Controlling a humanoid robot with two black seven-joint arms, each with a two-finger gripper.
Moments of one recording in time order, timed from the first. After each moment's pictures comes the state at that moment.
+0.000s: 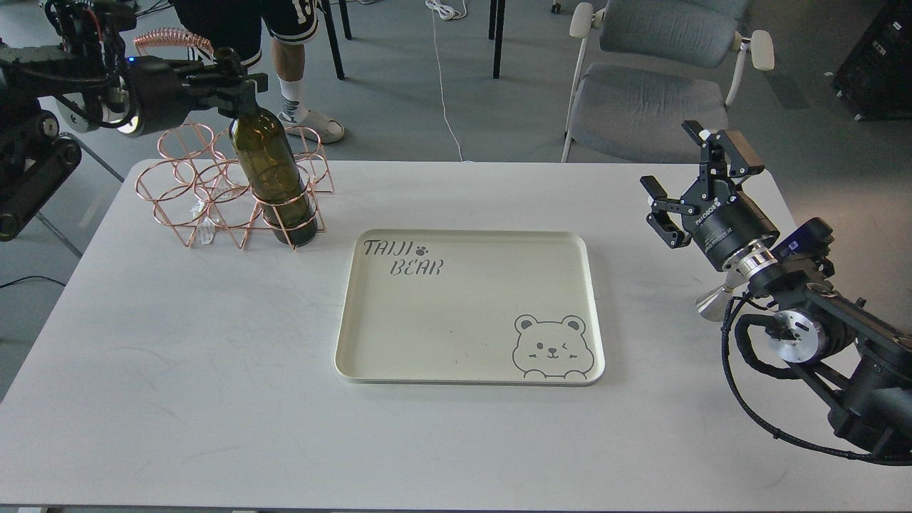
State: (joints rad) left arm -1.10 0.61 -0.57 -0.75 1.91 -0.31 -0.49; right arm 0.56 -0.48 0.68 1.02 -0.28 0.24 0.48
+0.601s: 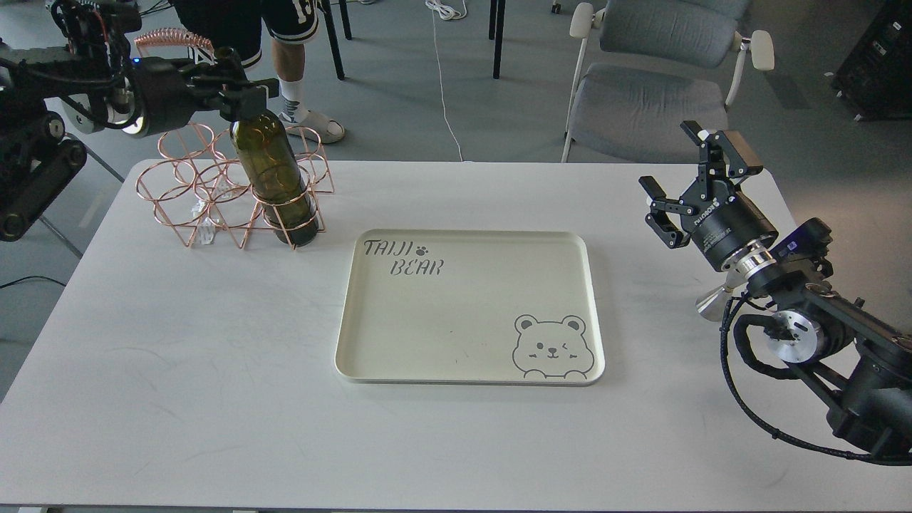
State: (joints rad) left arm -1.10 0.61 -0.57 -0.75 1.91 -0.31 -0.49; right arm 0.56 -0.48 0.68 1.02 -0.28 0.24 0.48
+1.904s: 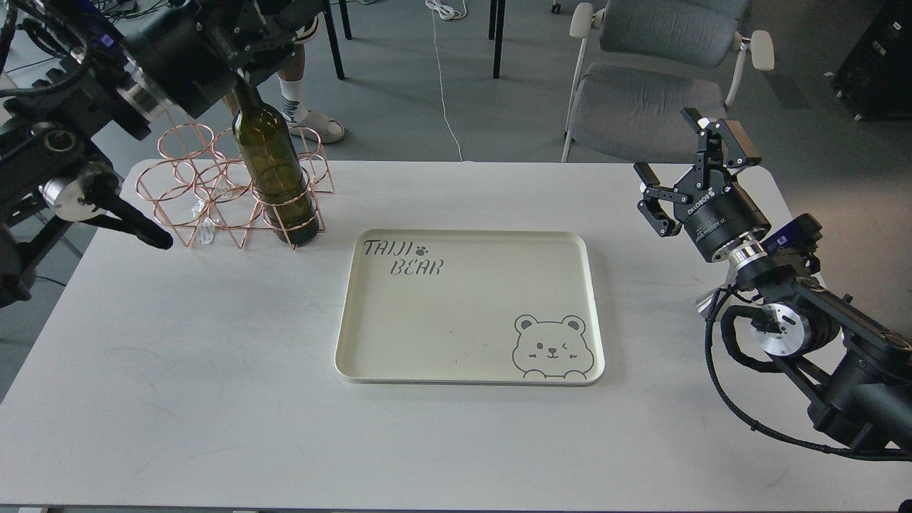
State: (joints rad) left arm -0.82 0.65 -0.72 -1.25 0.63 -0.32 -0.49; right arm 0.55 -0.43 0.75 1.01 -0.28 0.23 0.48
